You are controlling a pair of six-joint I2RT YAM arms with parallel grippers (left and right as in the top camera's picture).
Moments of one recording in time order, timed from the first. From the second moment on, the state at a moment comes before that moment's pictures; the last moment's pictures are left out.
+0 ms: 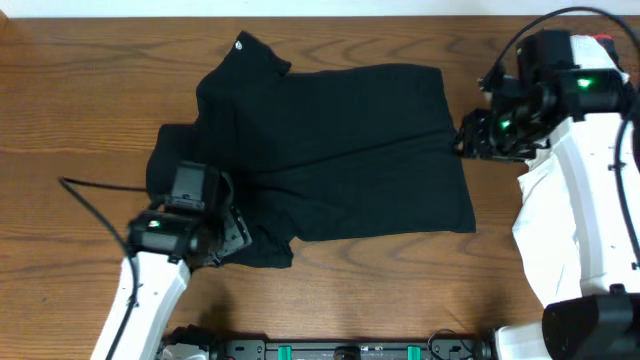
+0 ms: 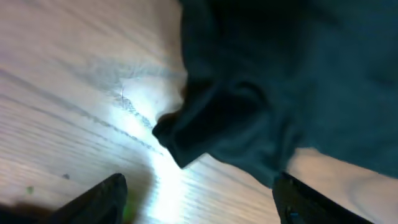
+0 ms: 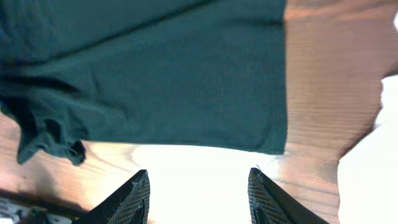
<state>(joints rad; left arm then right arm) -0.18 1.11 0.79 -1.06 -0.01 -0.63 0.05 1.63 1.60 -1.35 -0.26 0.12</state>
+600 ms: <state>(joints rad) -0.18 1.52 0.73 -0.89 0.10 -0.68 0.07 1.64 1.42 -1.23 -0.26 0.15</state>
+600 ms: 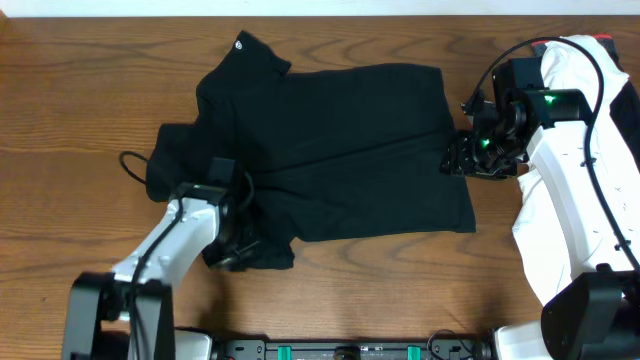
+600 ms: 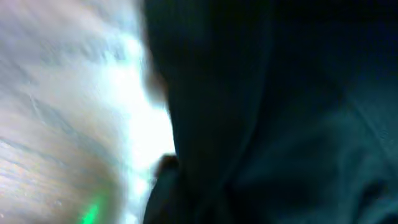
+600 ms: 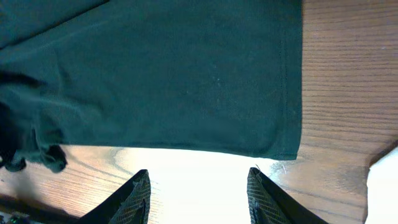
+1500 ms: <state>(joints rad) -0.18 1.40 0.74 -1.18 0.18 -0.69 0.07 1.62 0.78 -0.61 -0.21 0.39</state>
